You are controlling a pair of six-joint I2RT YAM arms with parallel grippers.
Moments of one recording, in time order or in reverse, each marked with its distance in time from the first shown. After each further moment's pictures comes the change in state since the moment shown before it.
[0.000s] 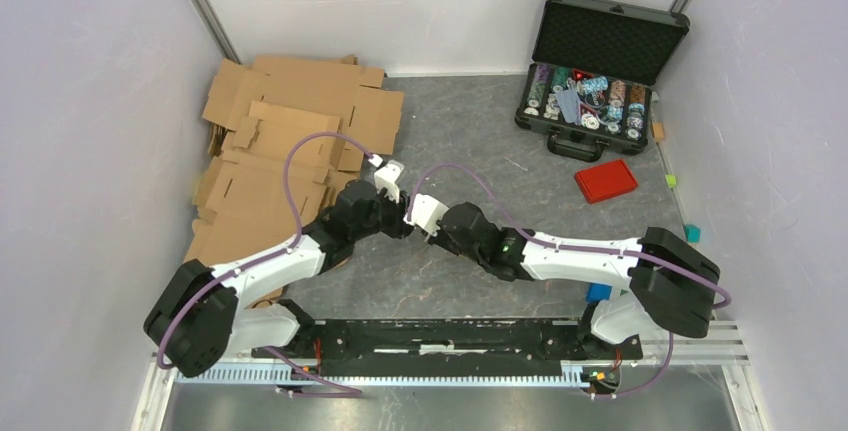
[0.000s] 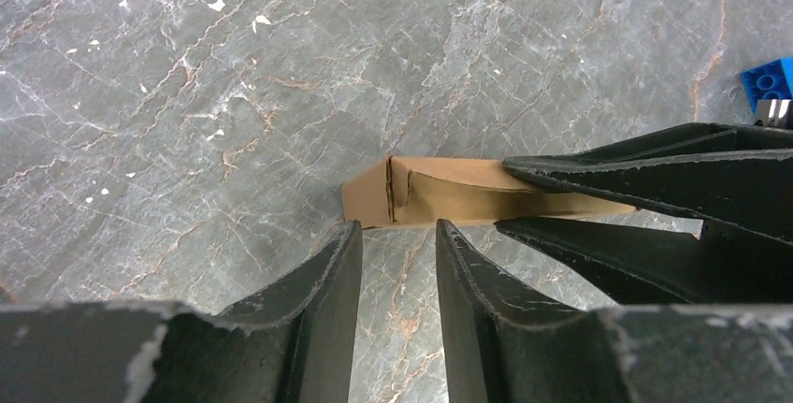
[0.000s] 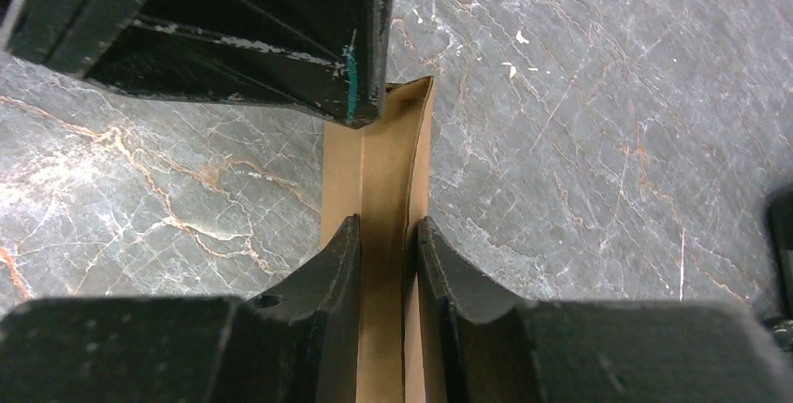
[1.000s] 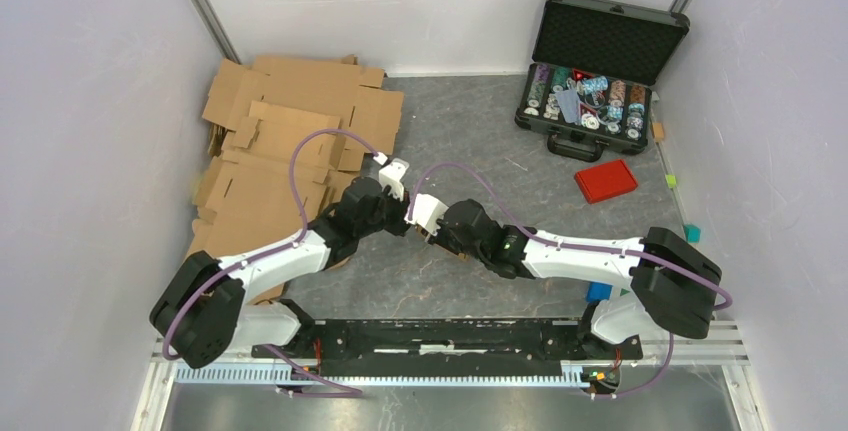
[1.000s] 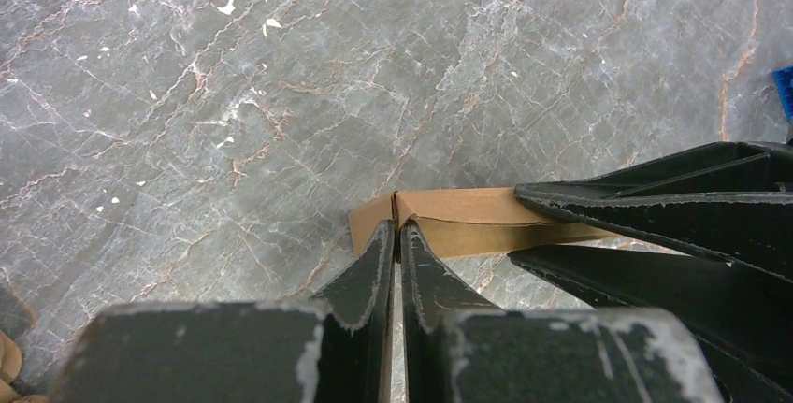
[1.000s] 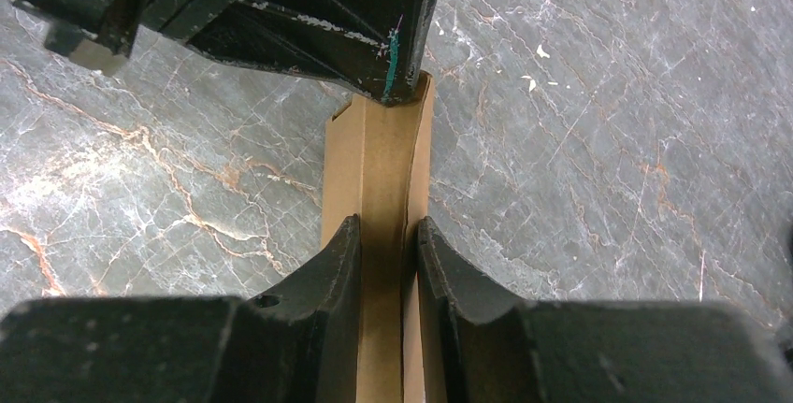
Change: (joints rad) left arm -0.003 0.055 0.032 0.003 -0.031 0.021; right arm -0.021 -0.007 0.002 -0.002 -0.084 -0.008
